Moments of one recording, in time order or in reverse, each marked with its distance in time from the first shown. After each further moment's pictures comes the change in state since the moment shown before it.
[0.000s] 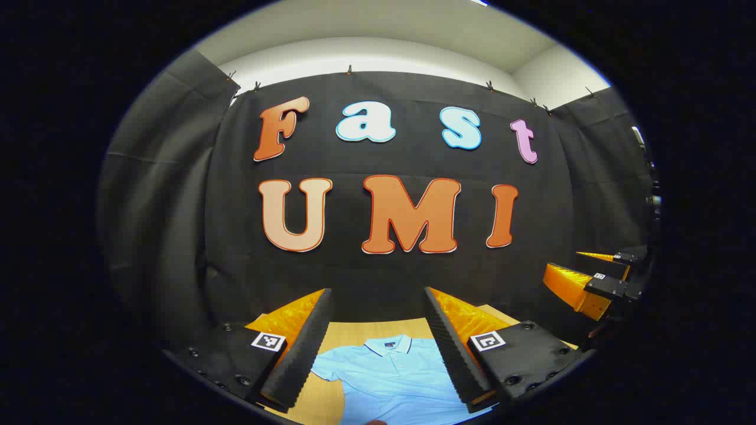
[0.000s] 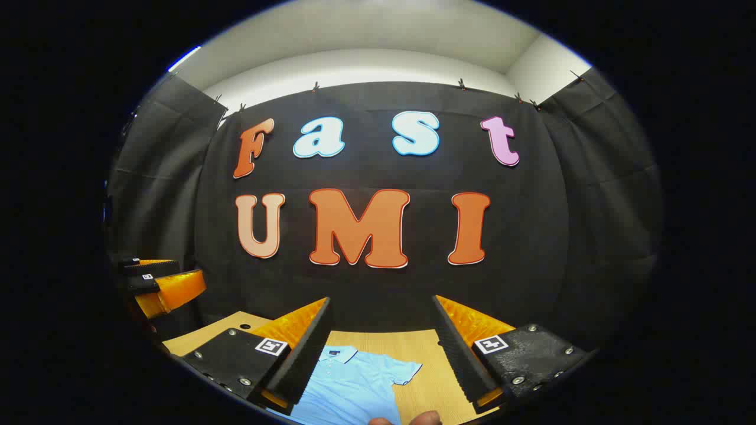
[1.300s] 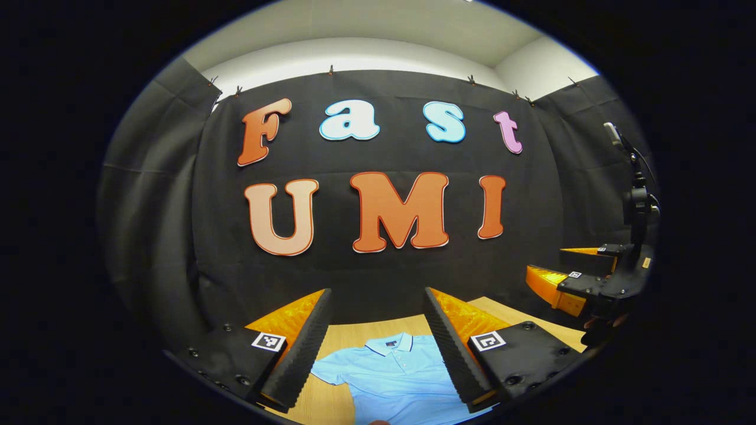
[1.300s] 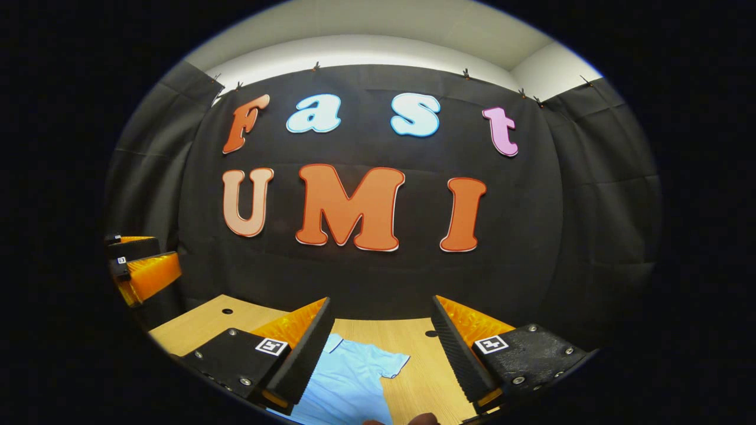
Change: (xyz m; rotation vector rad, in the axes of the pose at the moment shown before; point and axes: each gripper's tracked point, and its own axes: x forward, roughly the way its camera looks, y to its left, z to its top) left arm 0.008 -0.003 -0.017 0.066 0.016 -0.106; right arm 0.030 -0.009 -0.036 -0.058 0.104 -0.086
